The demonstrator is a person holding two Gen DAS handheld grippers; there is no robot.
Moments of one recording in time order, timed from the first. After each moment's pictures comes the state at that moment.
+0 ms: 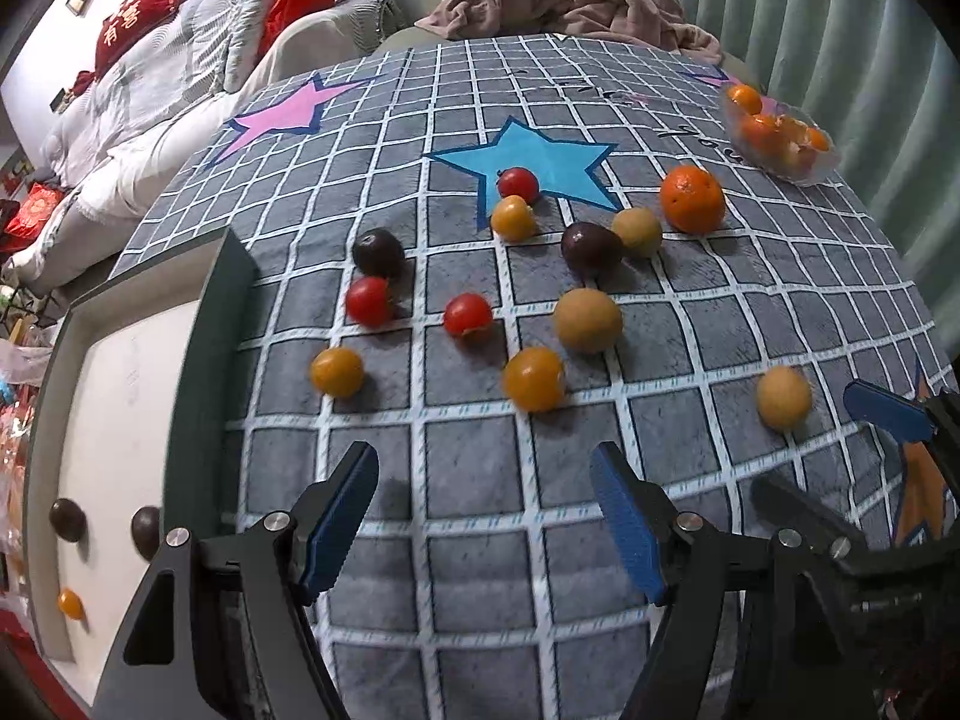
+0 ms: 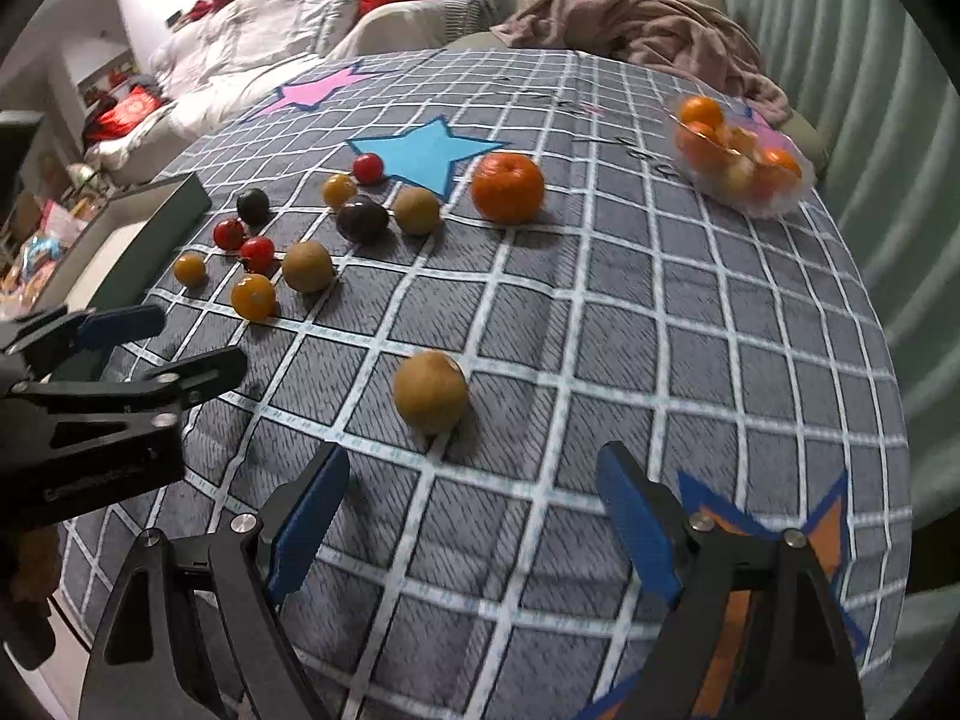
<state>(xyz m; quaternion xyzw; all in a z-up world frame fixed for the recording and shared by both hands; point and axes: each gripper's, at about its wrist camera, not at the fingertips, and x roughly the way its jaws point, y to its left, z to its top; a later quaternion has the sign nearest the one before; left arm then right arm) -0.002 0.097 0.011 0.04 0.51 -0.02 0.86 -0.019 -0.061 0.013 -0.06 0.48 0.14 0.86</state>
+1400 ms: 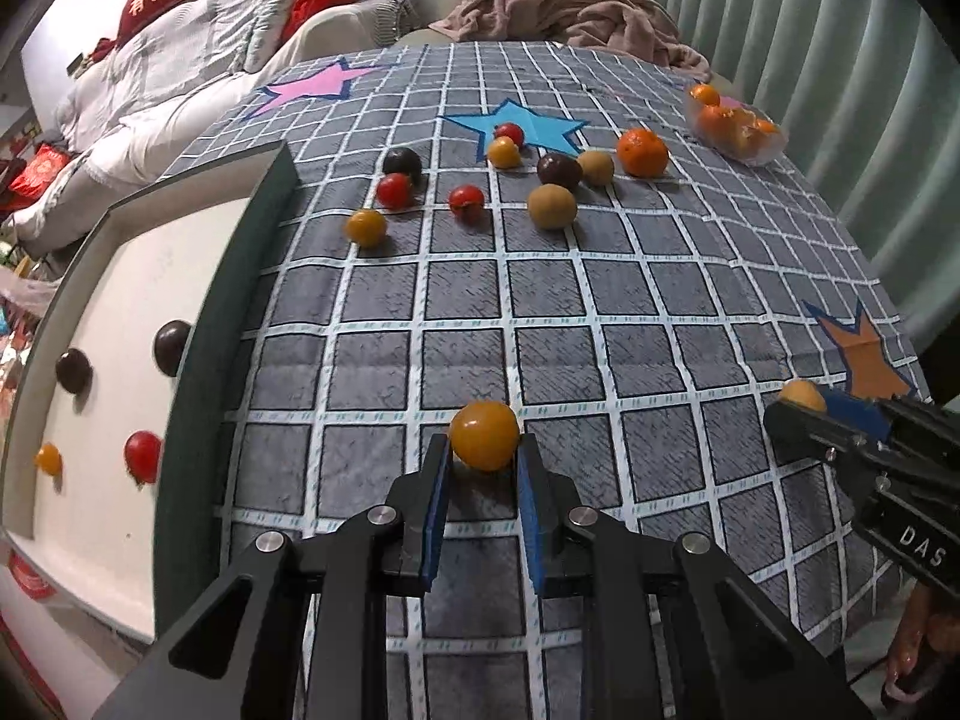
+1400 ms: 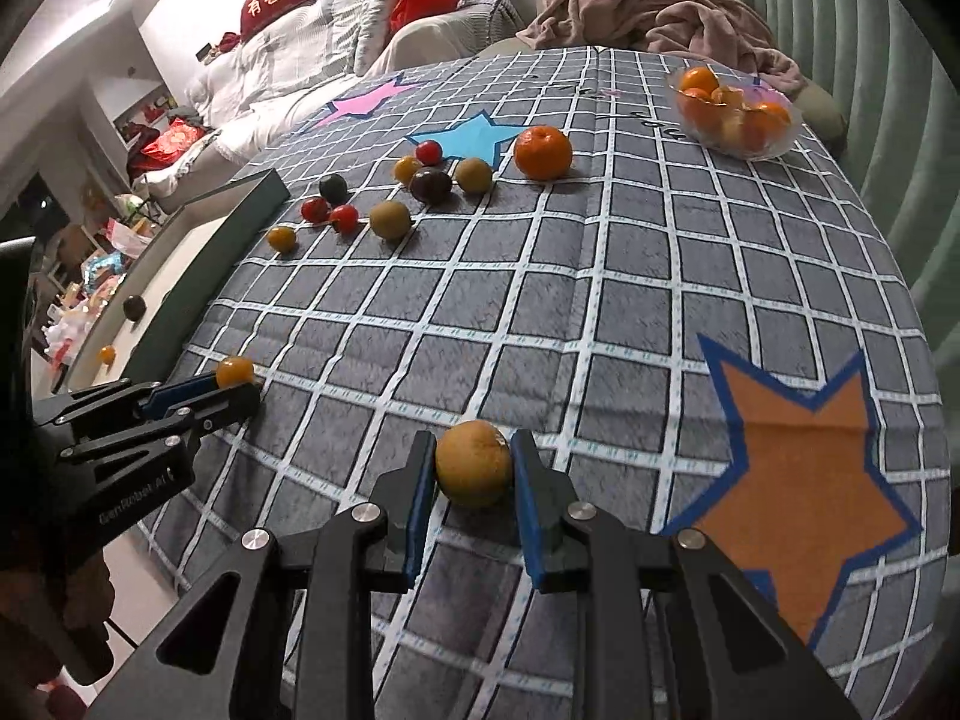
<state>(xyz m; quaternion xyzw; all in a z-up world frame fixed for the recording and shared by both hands) -0.093 0.107 0.017 -0.01 0.49 -0.02 0.87 -0.091 -0.083 0.022 0.02 0.48 0.19 0.86</state>
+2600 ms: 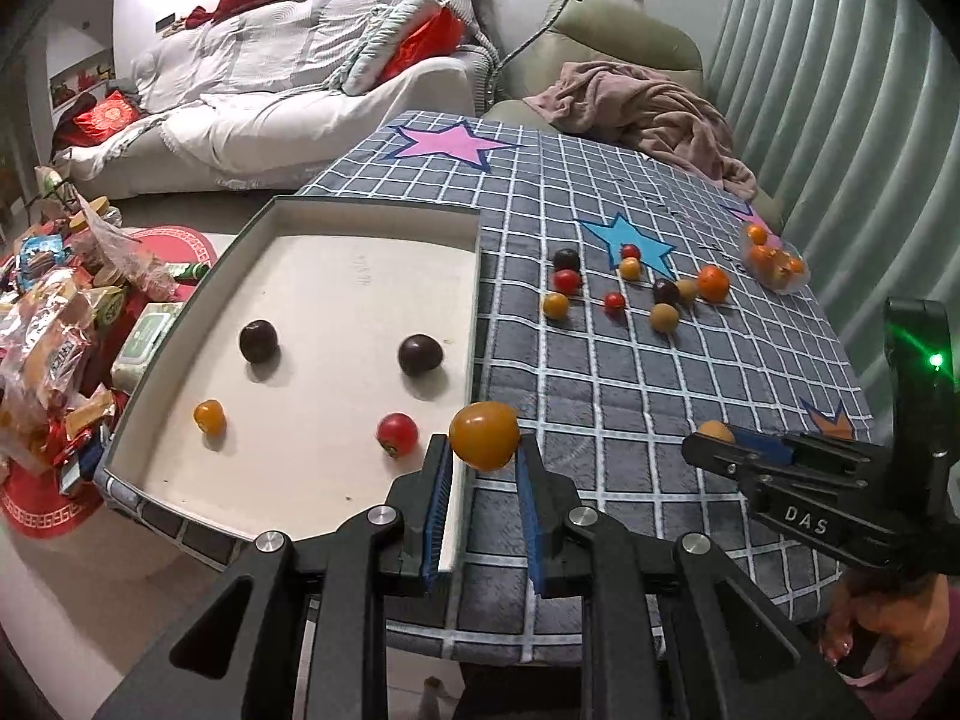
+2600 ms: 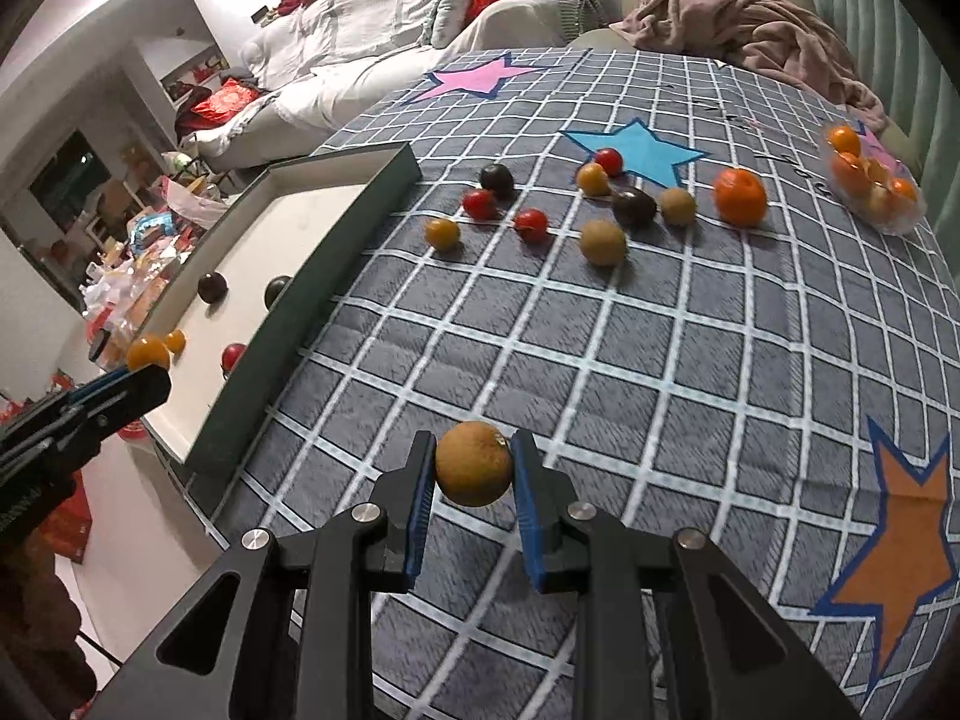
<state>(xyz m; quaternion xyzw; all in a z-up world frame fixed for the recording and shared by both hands) -0.150 0.222 0.077 -0.09 0.42 0.02 0.90 -0.078 0.023 0.043 0.00 0.49 0.25 0.83</state>
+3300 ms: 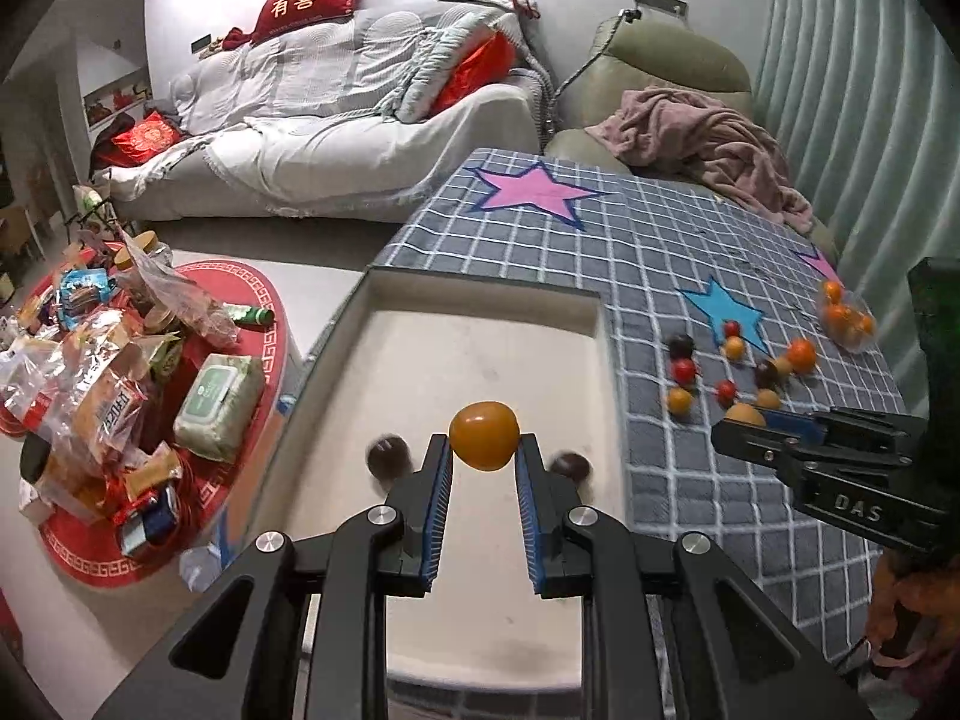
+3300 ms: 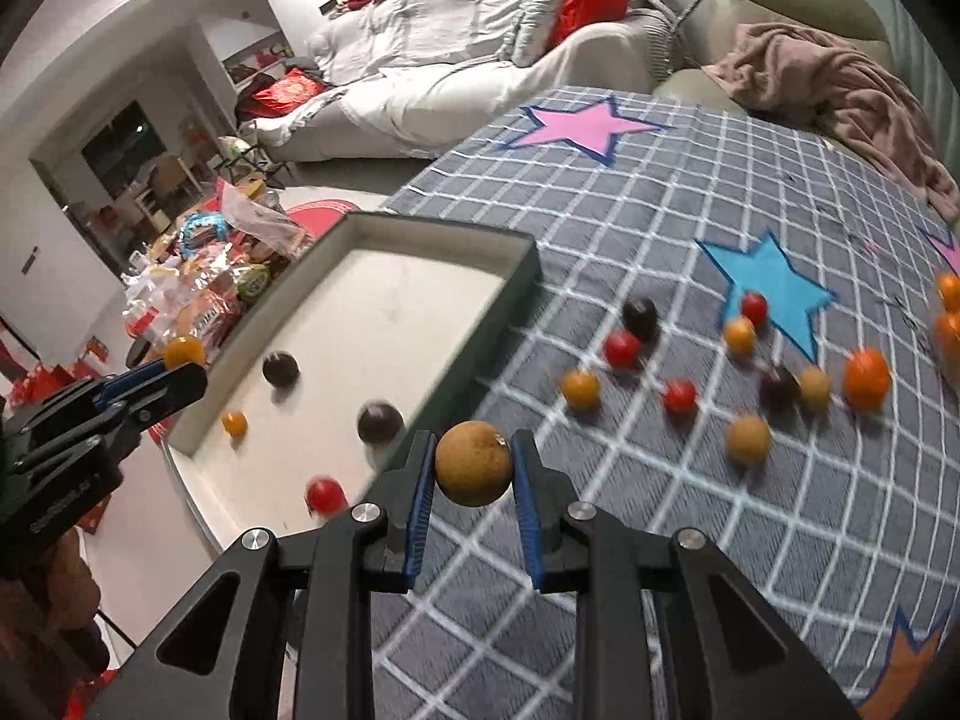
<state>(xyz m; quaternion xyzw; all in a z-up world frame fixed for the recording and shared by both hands) -0.100 0.299 0.102 -0.07 0.41 0.08 0.91 -0.022 0.113 0.080 -0.03 0.47 0.33 0.82</state>
